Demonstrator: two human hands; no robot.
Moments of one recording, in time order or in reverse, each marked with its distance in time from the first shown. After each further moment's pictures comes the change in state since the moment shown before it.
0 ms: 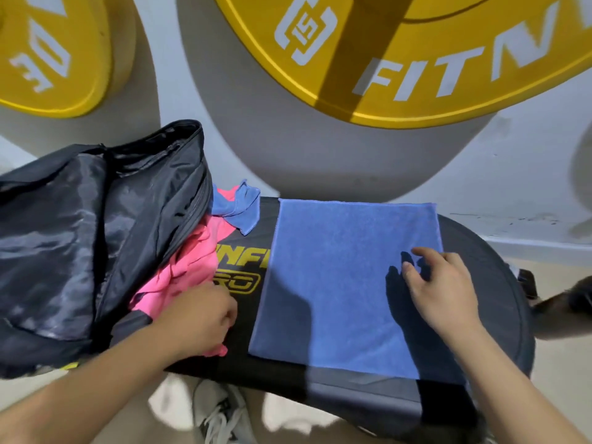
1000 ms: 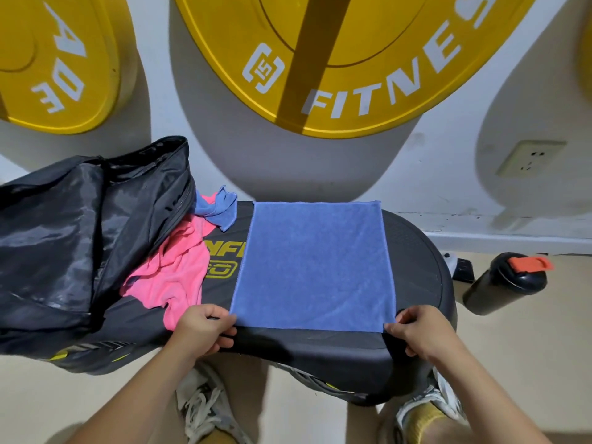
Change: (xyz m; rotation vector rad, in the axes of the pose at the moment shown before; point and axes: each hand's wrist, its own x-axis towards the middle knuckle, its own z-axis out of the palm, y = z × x) left_hand -0.043 0.070 0.042 -1.387 0.109 -0.610; right_hand -0.091 0.055 -0.057 0.124 -0.403 0.362
